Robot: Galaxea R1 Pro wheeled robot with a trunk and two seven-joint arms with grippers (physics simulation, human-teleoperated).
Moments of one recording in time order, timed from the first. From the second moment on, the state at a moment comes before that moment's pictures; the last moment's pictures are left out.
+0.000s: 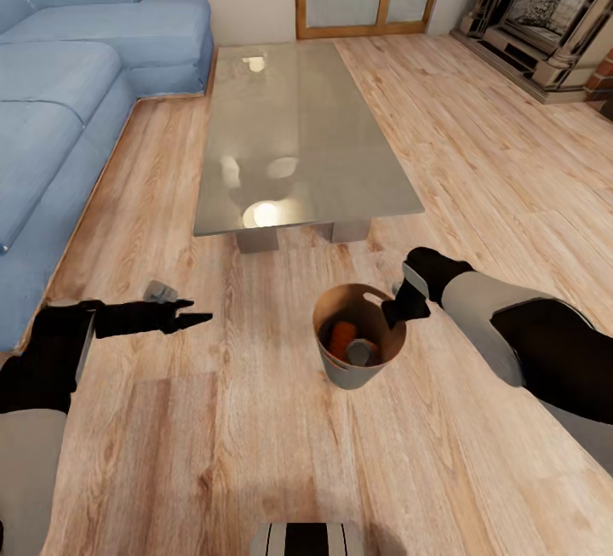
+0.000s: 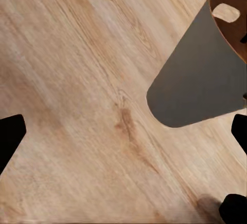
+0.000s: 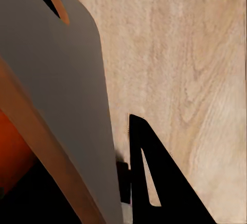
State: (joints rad) left arm -0.82 0.26 0.23 -1.14 -0.25 0.64 -1.27; right arm -1.50 0.02 0.36 0.03 -0.11 1.04 0.23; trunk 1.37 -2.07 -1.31
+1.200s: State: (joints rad) left arm -0.66 0.12 0.23 -1.07 -0.25 0.34 -0.78; right arm -1.42 -0.31 0.33 0.02 -0.14 1.05 0.34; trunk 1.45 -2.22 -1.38
